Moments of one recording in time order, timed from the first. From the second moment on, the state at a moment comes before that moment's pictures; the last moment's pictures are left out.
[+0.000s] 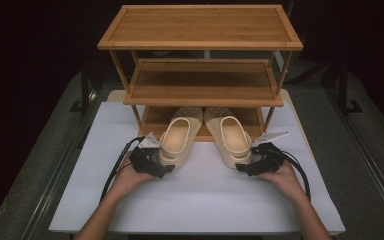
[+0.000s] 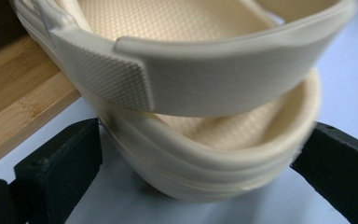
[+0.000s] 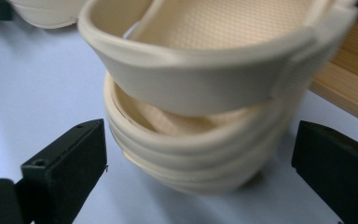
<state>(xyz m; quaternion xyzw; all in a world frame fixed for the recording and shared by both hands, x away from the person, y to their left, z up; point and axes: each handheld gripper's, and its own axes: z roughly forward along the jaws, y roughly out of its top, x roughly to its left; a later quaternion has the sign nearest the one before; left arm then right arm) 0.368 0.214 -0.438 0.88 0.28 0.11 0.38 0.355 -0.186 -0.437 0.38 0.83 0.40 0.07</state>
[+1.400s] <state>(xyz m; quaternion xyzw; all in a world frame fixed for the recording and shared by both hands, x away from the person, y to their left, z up) 0.387 0.157 -0.434 0.87 0.28 0.10 0.39 0.370 -0.136 -0.434 0.37 0.83 0.40 0.09</state>
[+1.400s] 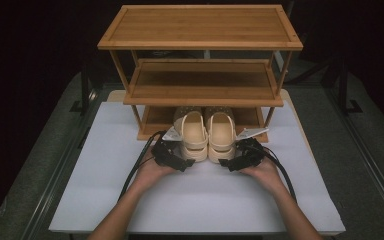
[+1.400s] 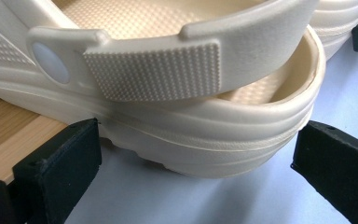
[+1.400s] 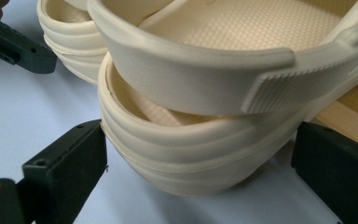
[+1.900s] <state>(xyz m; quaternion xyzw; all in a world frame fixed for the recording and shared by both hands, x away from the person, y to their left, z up) 0.414 0.162 -0.426 0.88 0.29 0.09 0.37 0.391 -0.121 -0.430 0.38 0.83 0.41 0.10</state>
